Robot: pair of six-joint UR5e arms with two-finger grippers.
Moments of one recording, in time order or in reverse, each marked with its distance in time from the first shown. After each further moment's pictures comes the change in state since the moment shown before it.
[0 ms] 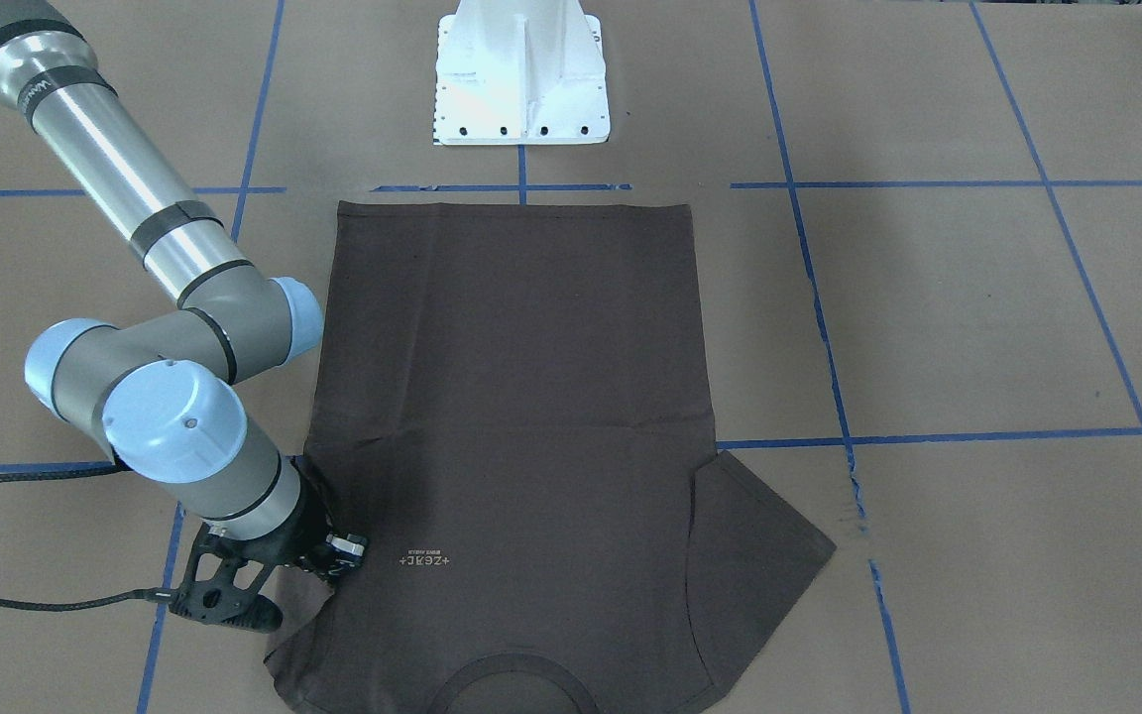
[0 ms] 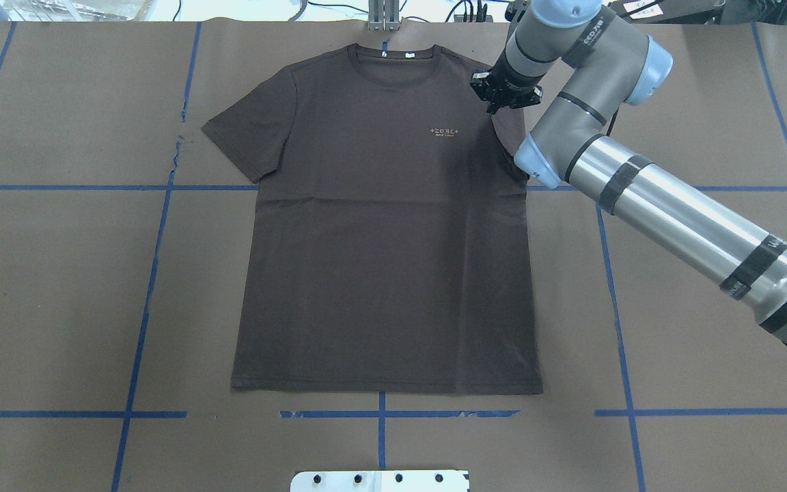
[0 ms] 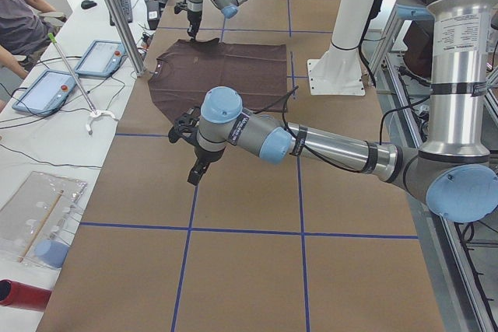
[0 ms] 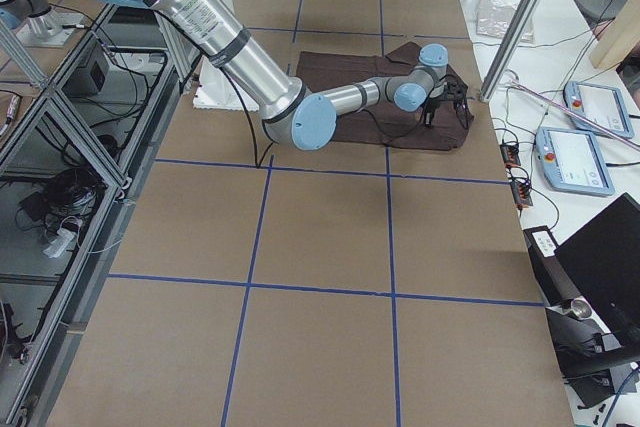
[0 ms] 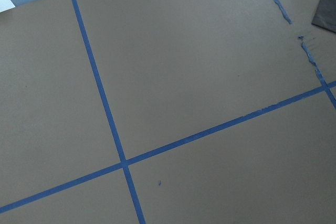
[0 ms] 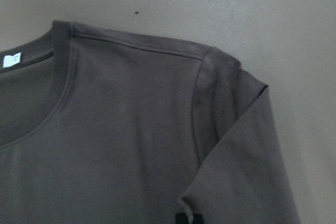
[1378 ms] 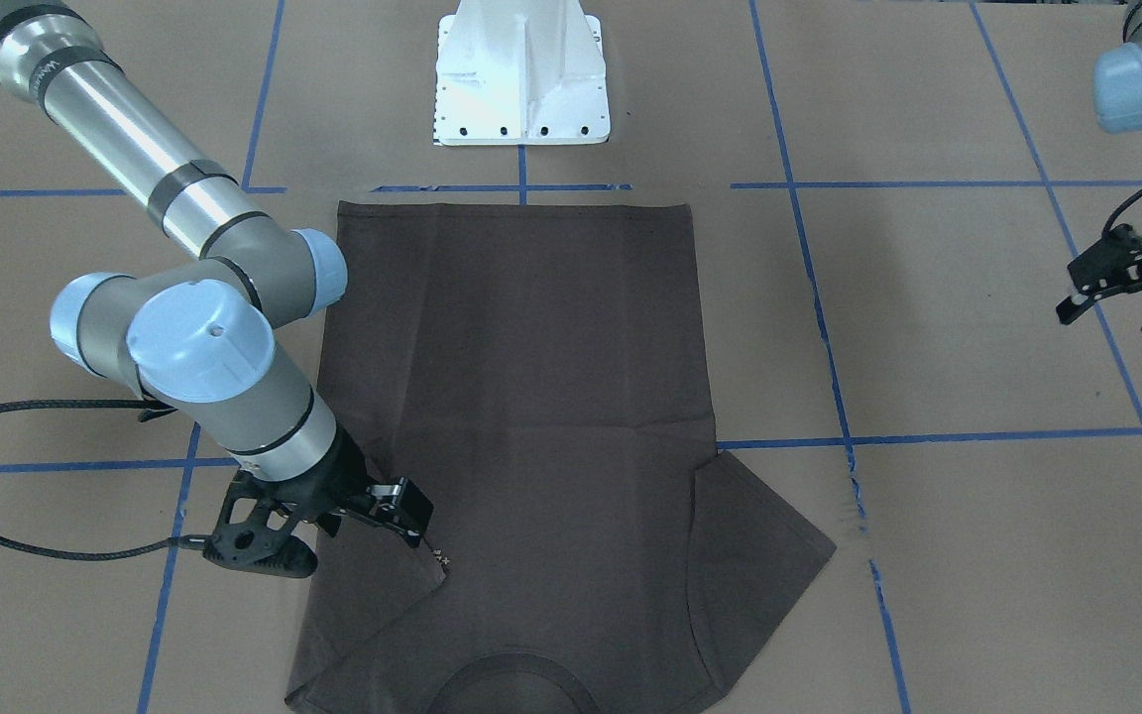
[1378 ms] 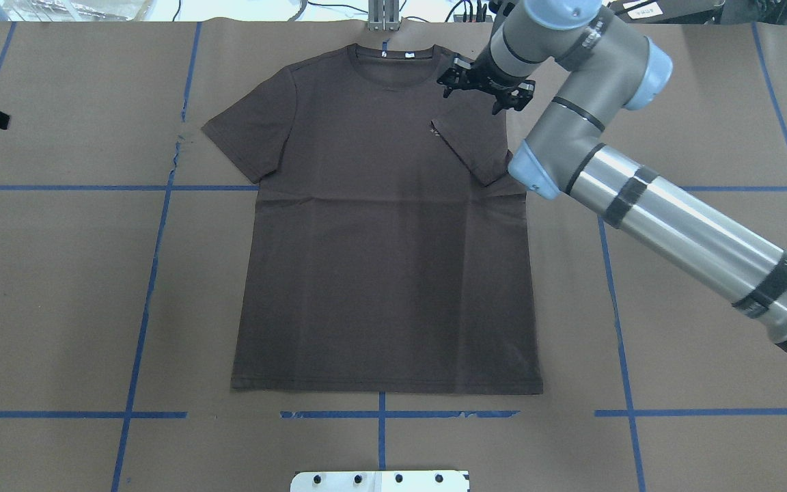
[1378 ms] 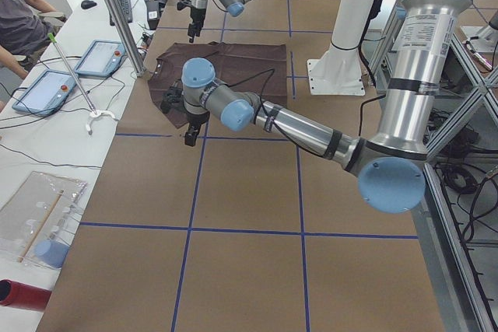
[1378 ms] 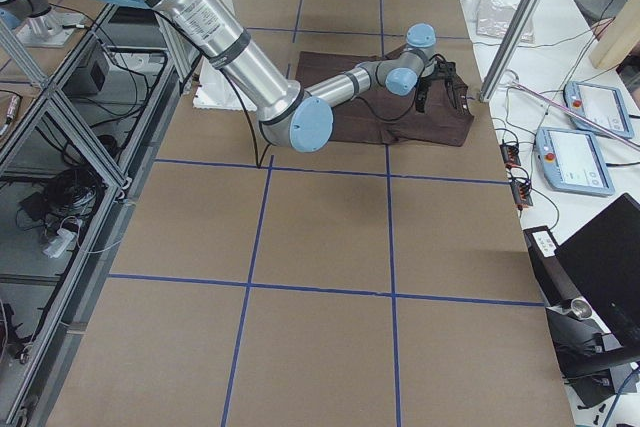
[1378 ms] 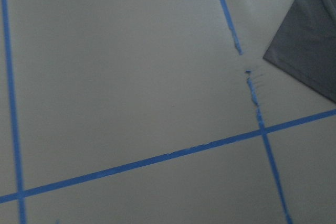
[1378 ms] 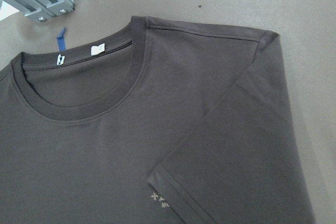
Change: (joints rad) left arm 0.288 -0.291 0.125 -0.006 0.012 -0.513; right arm 0.009 -0.104 0.237 0.005 0.050 0.069
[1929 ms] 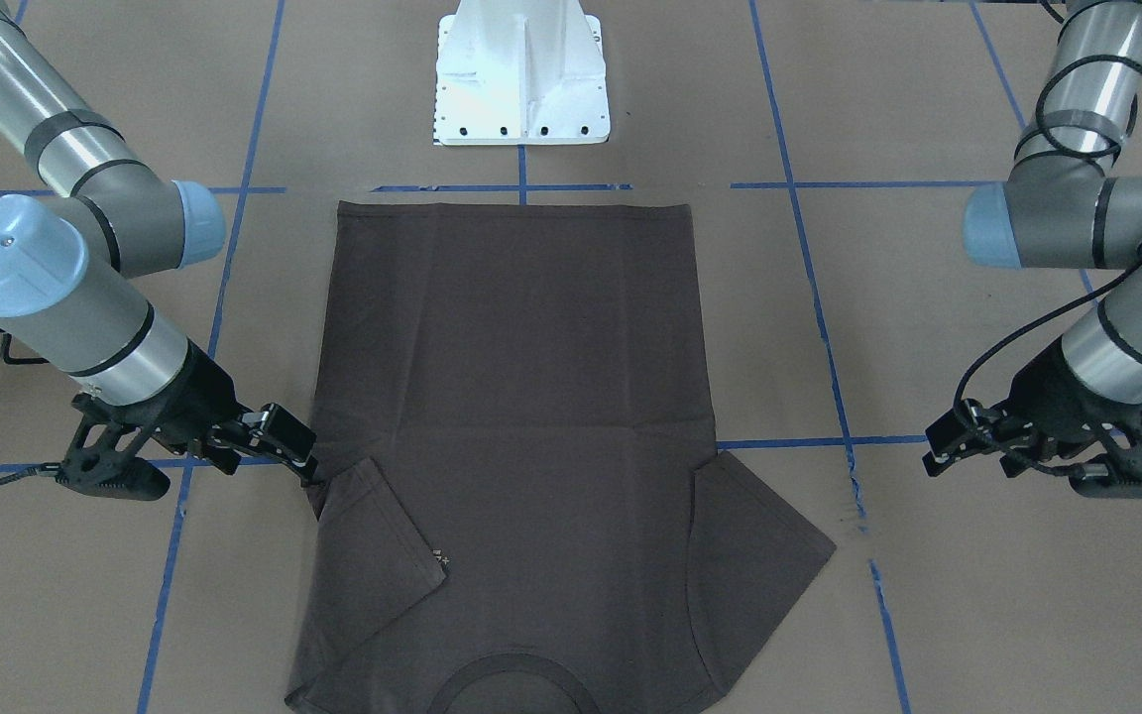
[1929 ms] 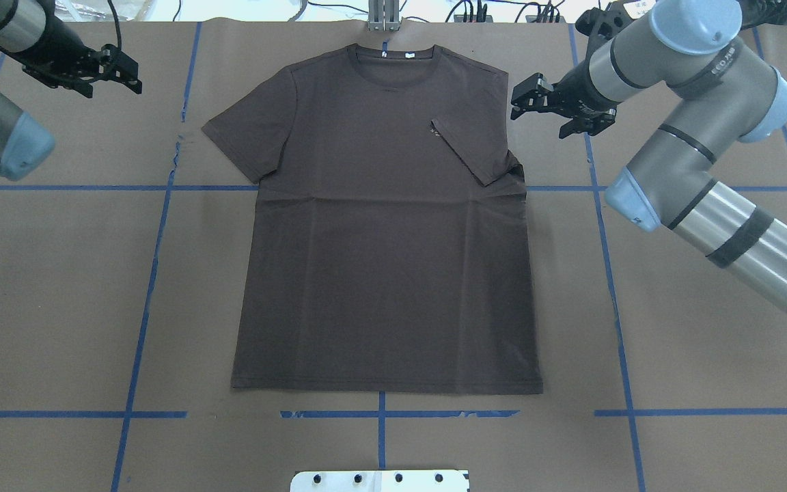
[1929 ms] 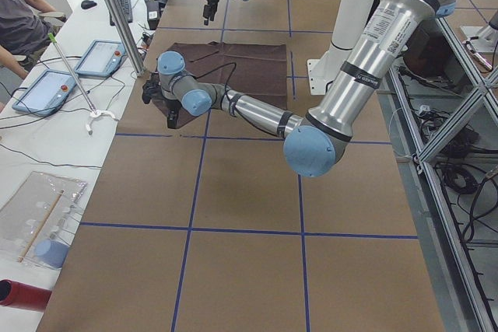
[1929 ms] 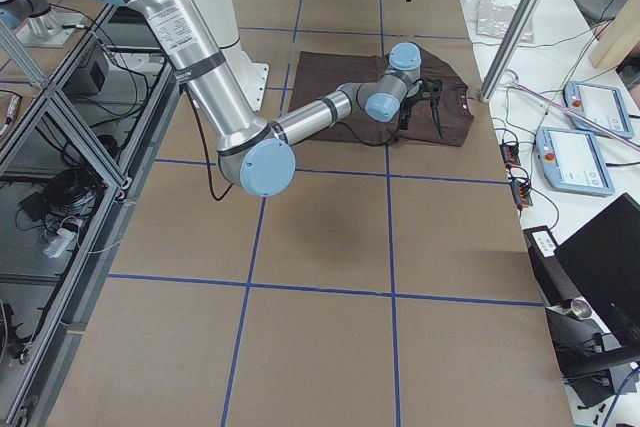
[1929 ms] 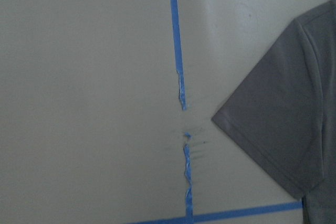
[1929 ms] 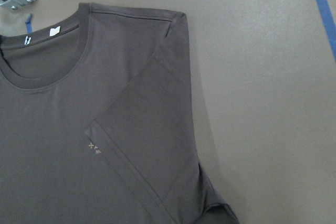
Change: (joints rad) left arm 0.142 -0.292 0.408 -0.230 0.170 -0.331; right arm 0.048 -0.269 0.290 0.006 0.076 -0.013
